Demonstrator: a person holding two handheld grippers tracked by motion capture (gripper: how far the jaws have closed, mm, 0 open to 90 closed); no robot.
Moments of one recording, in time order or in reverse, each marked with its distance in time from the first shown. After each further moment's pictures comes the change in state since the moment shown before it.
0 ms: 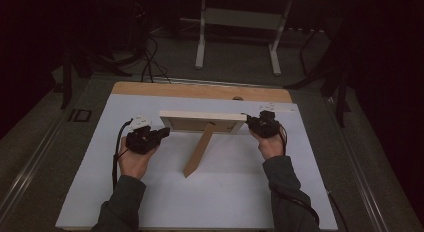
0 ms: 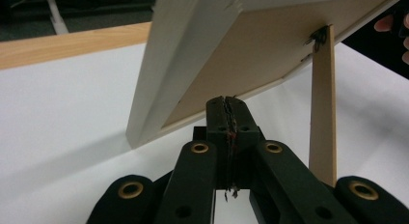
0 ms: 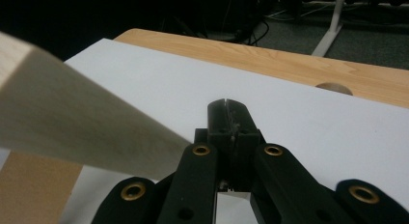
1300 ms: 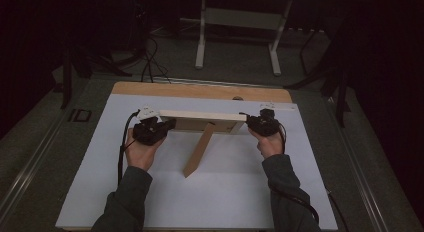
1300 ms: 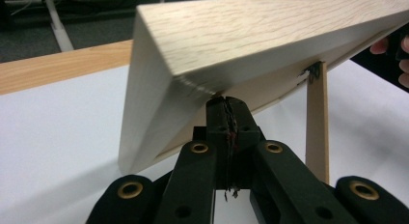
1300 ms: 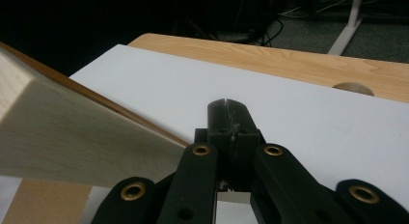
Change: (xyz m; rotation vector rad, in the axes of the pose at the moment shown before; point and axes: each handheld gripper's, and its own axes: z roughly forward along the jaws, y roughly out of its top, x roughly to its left) left arm -0.006 0.025 0.012 -0.006 0.004 0.001; right arm -0.003 0.003 0.003 -0.001 0.059 0.039
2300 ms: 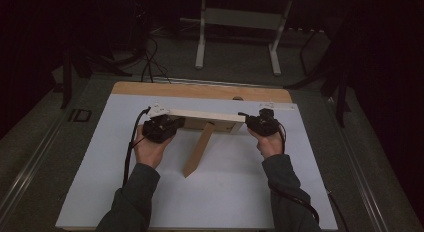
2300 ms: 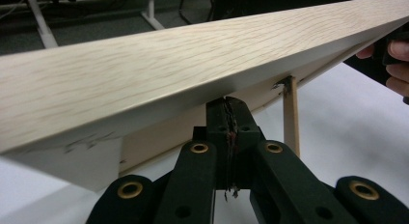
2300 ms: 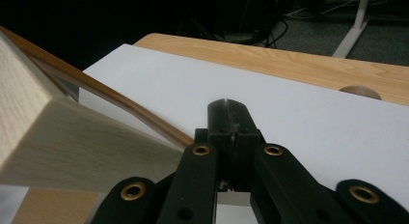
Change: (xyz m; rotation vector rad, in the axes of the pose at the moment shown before) left arm -0.018 0.013 0.015 0.011 -0.028 0.033; right arm 0.004 0.002 -0.001 0.001 0.018 -0.009
